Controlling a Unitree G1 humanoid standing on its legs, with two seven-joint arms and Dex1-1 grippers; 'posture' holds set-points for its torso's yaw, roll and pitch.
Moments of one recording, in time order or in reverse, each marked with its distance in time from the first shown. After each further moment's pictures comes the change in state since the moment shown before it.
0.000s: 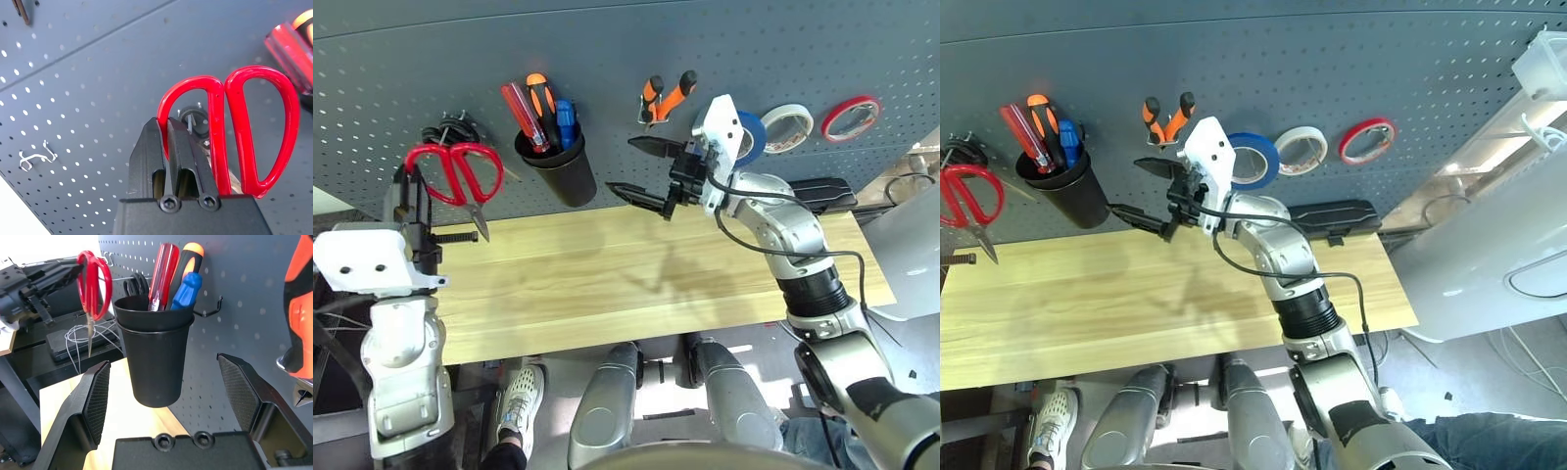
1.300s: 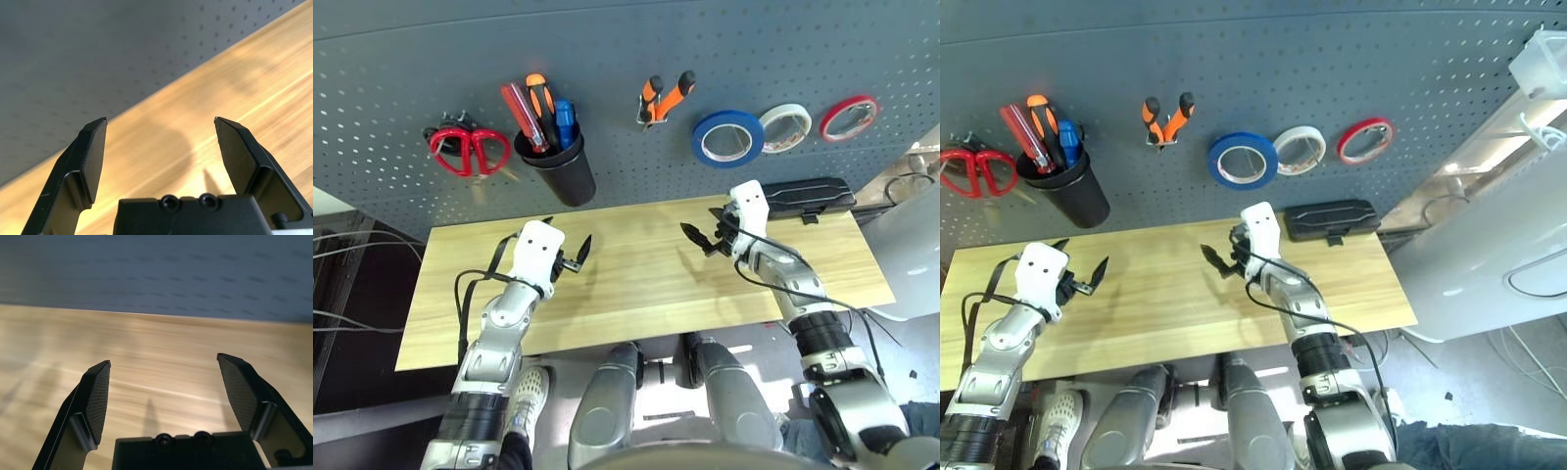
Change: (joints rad) left arm -0.146 -0.039 -0.475 0.551 0.095 0.126 -0.229; right arm 0.267 -0.035 -0.215 0.417 -0.120 -0.058 -0.392
